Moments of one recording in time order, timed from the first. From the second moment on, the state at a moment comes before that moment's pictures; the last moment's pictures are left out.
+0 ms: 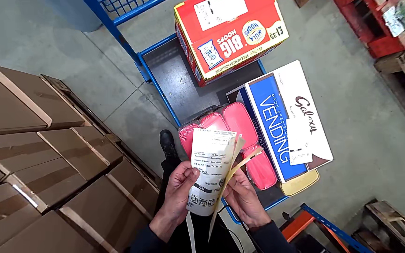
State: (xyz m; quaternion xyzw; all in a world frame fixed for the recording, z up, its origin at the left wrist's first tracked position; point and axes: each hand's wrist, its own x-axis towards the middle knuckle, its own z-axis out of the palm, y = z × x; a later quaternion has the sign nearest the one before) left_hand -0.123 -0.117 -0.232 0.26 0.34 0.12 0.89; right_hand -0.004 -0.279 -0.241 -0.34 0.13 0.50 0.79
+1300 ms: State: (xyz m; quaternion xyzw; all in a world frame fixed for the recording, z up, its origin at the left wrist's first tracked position) left_hand -0.124 -0.136 -0.276 0.49 0.52 0.05 0.70; right_hand 0.011 -0.404 -0.358 -0.98 -0.15 0.09 0.09
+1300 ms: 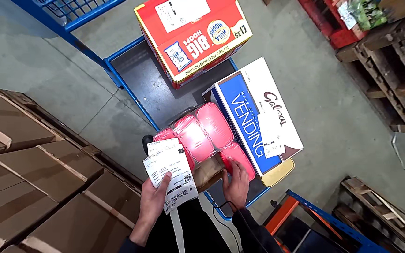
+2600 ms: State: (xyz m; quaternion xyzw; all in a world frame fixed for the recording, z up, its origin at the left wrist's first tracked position) left_hand -0.154 -0.125 -0.289 0.51 0.50 0.00 0.70; right_hand 0.044 -0.425 -0.340 -0.96 -0.05 0.28 0.07
